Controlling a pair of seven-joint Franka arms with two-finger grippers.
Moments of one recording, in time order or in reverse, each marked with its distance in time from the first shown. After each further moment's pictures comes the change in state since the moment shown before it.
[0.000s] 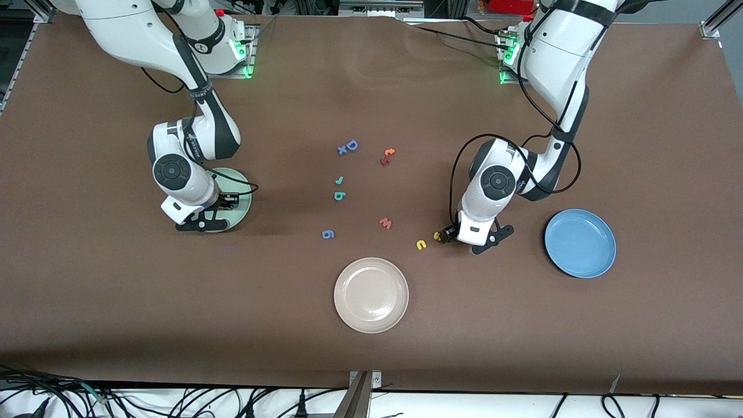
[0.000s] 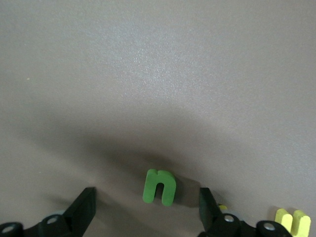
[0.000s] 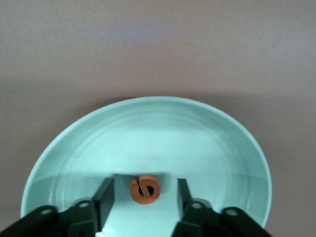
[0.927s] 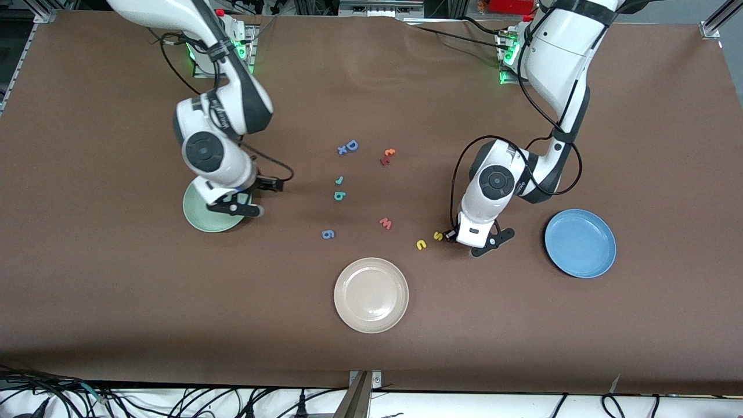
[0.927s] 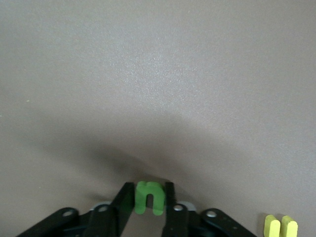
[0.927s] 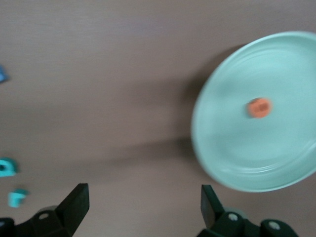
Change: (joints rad) left arm -0.003 -0.002 0.006 0.022 0.045 0.001 -0.001; right arm 0.125 -0.084 0.132 0.125 0.131 -0.242 0.391
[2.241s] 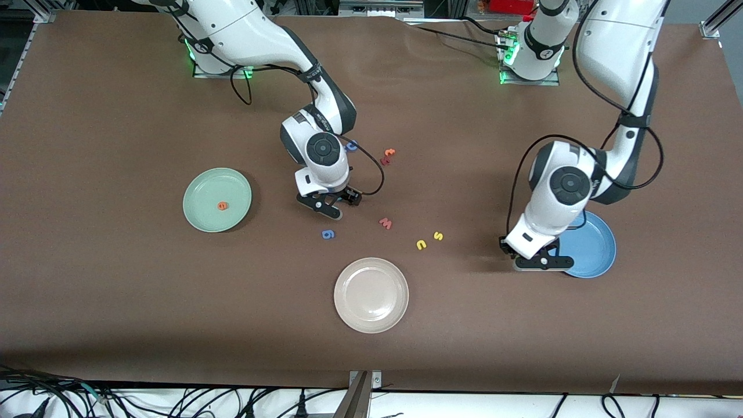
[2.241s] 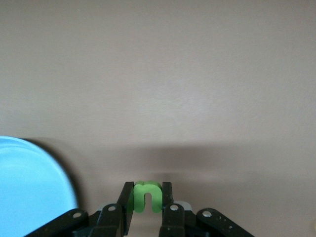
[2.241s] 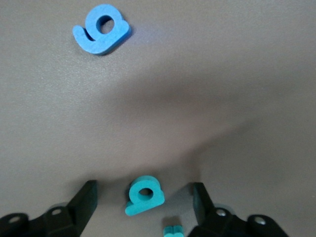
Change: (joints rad) left arm 0.159 -0.150 0.071 0.005 0.069 -0.105 0.741; right arm 0.245 0.341 0.001 0.247 0.000 0.211 0.518
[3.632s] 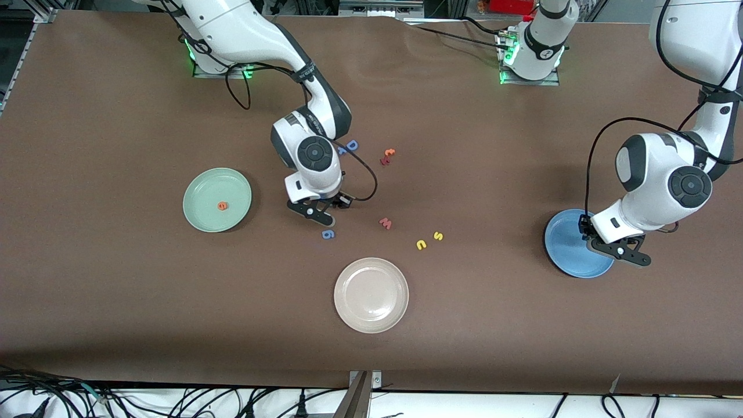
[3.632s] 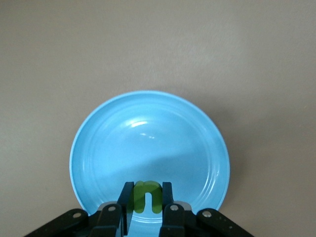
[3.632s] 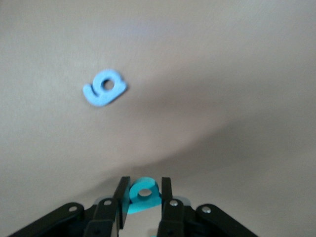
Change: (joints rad) left arm 0.261 -0.080 0.000 -0.095 -0.039 -0.102 0.613; right arm -0.002 -0.041 -0.067 0.060 -0.002 -0.136 -0.099
